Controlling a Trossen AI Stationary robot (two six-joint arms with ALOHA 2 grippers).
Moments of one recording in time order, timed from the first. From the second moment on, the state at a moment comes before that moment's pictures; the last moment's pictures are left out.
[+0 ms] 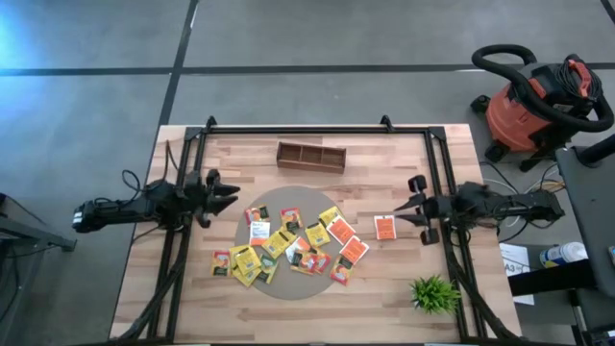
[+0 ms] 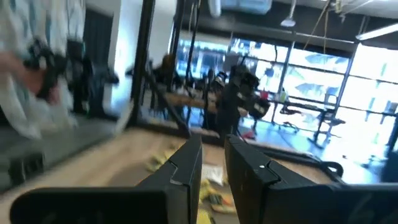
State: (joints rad) left arm 0.07 0.02 0.01 0.19 -0.02 -0.44; right arm 0.06 0.06 0.01 0.23 -0.13 -0.10
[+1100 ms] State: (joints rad) left arm 0.07 0.02 0.01 0.45 -0.31 -0.85; right arm 0.06 0.08 0.01 0.70 0.54 0.71
